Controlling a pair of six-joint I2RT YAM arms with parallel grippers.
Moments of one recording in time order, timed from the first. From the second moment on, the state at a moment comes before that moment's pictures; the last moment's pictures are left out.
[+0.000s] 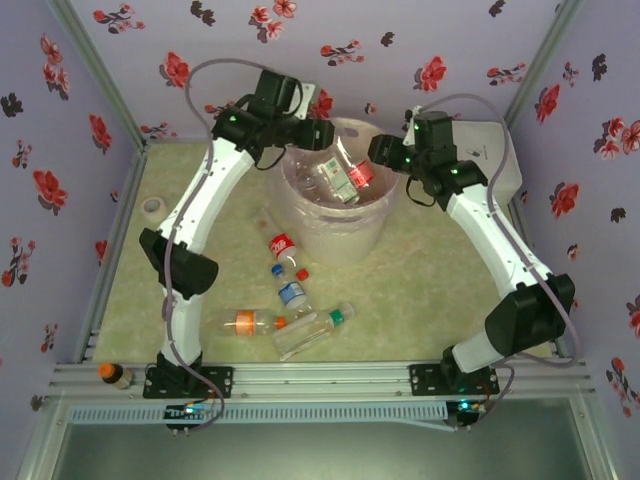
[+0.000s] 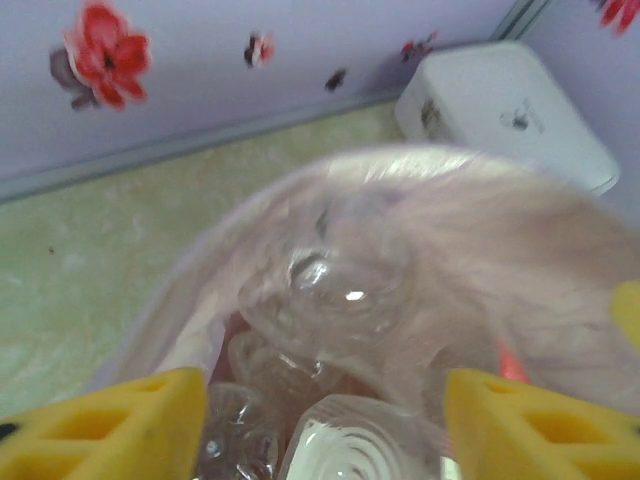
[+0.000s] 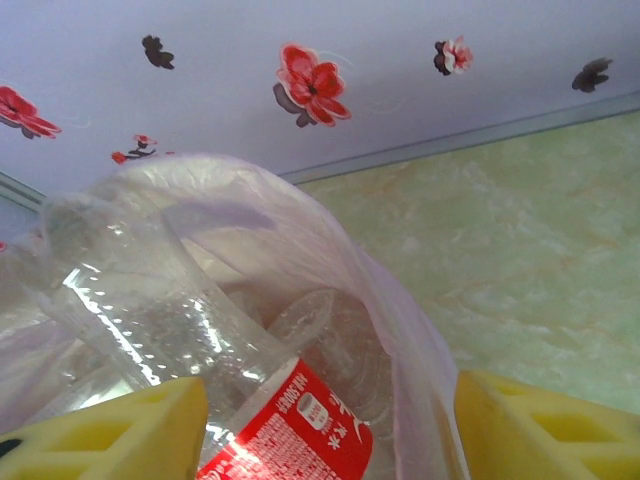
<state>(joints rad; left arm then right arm) -0.57 2.06 2.47 -1.03 0.13 -0.23 0.34 1.51 1.51 -0.51 -0.10 0.48</state>
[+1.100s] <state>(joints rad) -0.43 1.35 0.94 -0.54 0.22 -1.10 0.07 1.50 1.69 -0.81 -0.15 0.38</state>
